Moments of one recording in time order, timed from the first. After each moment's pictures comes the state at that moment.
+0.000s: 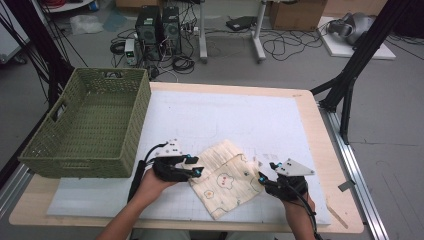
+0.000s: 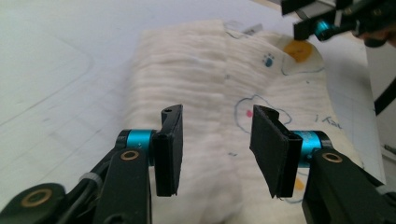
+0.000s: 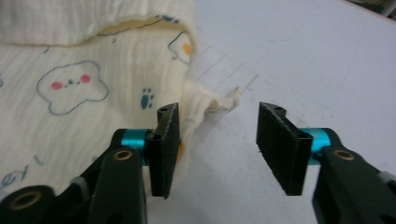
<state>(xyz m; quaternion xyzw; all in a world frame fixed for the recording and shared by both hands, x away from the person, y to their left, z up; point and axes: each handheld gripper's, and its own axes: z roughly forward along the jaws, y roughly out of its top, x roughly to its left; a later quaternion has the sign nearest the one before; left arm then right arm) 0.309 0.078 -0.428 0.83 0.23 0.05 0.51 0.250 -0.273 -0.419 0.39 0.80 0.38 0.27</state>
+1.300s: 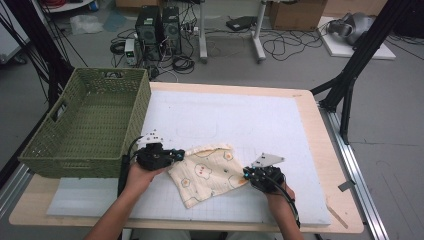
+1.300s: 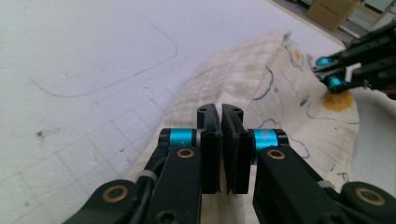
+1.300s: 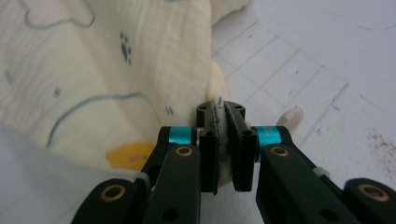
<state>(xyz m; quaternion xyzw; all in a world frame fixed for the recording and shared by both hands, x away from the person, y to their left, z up) 0.333 0.141 -0.427 0.77 0.36 0.06 0.52 0.280 -0.230 -0.441 0.35 0.85 0.34 0.19</state>
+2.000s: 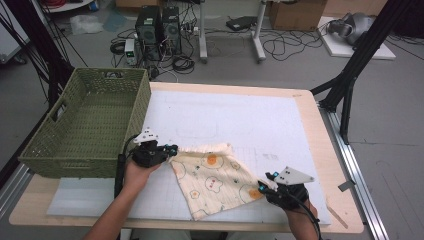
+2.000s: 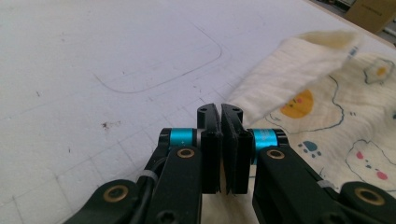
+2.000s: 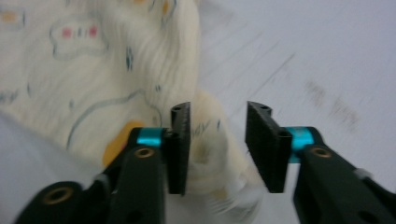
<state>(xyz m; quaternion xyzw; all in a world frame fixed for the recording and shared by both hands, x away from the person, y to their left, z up) 0.338 0.149 -0.432 0.77 0.38 0.11 0.50 0.237 -0.272 -0.419 0.36 0.82 0.39 0.24</state>
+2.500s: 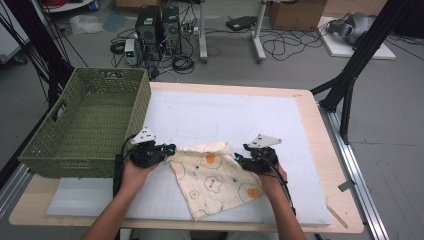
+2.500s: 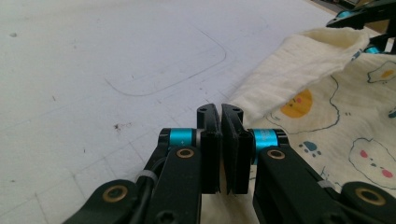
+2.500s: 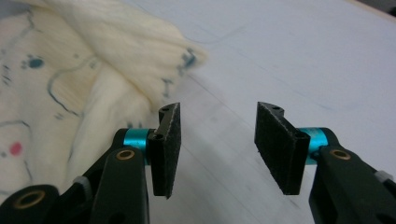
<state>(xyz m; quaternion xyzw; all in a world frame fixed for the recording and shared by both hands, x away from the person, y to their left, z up) 0.337 0.155 -0.429 0.77 0.37 0.12 0.50 0.334 -0.213 -0.427 0.33 0.83 0.40 0.20</state>
